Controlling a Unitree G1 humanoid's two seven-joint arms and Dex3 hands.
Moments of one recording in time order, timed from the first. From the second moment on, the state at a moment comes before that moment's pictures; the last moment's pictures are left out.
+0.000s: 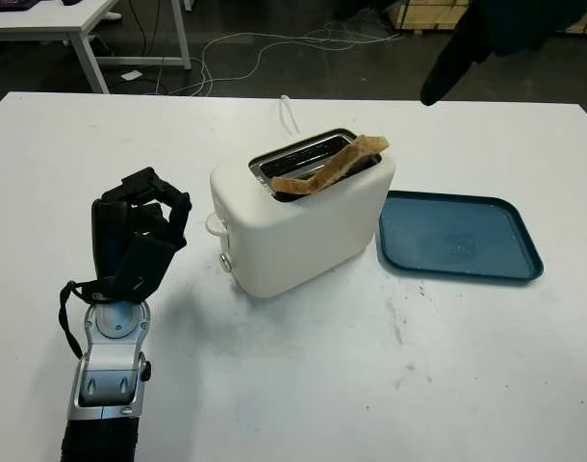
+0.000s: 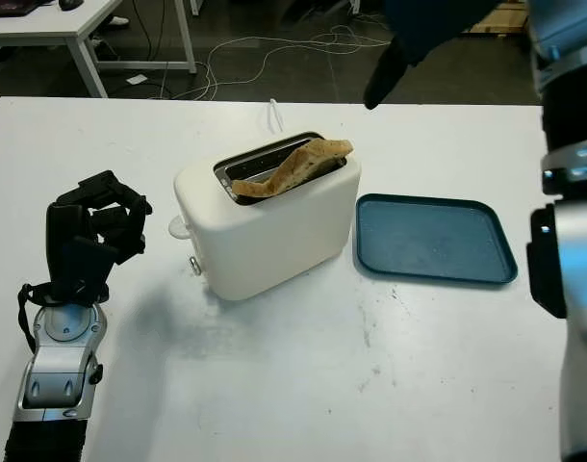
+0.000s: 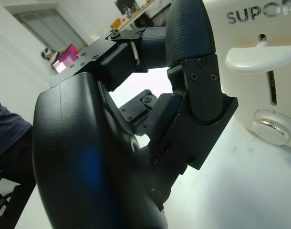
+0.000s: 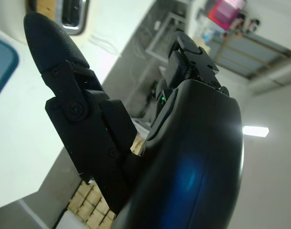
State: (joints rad) left arm -0.11 0.14 0.11 -0.14 0.20 -0.03 0.16; right arm -1.30 -0.71 0.24 0.68 -0.33 -0.48 0.94
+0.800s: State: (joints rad) left arm -0.12 0.14 0.11 -0.14 0.20 -0.03 0.15; right arm -0.86 -0.66 0.16 0.84 -0.40 -0.87 0.18
